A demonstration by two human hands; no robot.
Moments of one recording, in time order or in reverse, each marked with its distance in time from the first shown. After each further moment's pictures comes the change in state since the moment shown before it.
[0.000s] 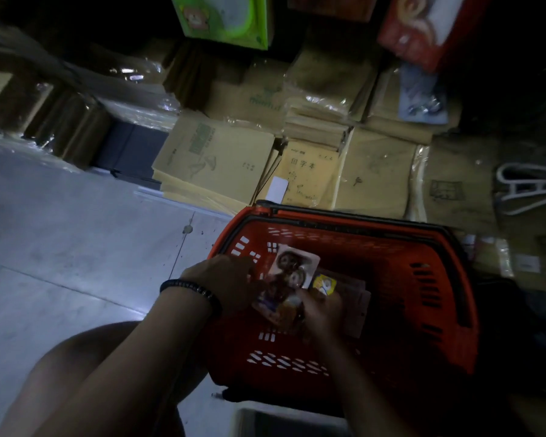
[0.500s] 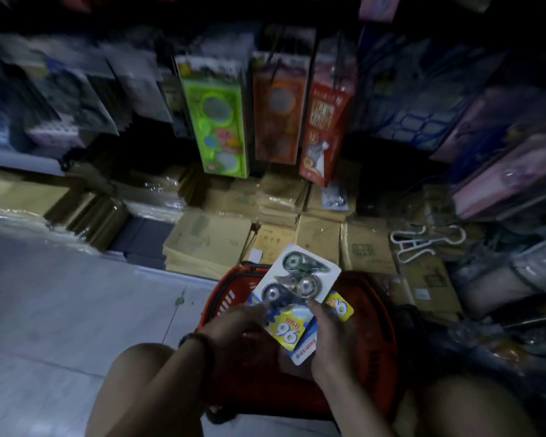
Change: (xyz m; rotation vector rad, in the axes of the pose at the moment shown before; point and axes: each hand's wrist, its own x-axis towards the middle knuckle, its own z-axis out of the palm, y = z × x) left_hand -0.113 0.030 0.047 -1.223 -0.028 0.171; right_hand -0.172 -0.153 -0.111 0.552 -0.028 -0.214
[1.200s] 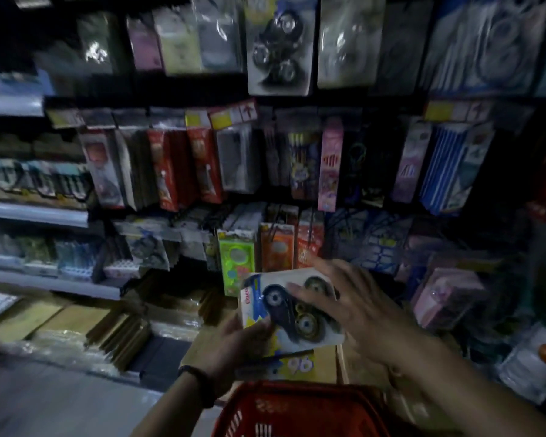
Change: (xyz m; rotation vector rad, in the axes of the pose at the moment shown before) left_hand -0.193 0.119 0.043 -0.150 0.017 0.669; right_hand -0.097 -0.312 0.005 -1.727 -0.453 -1.618
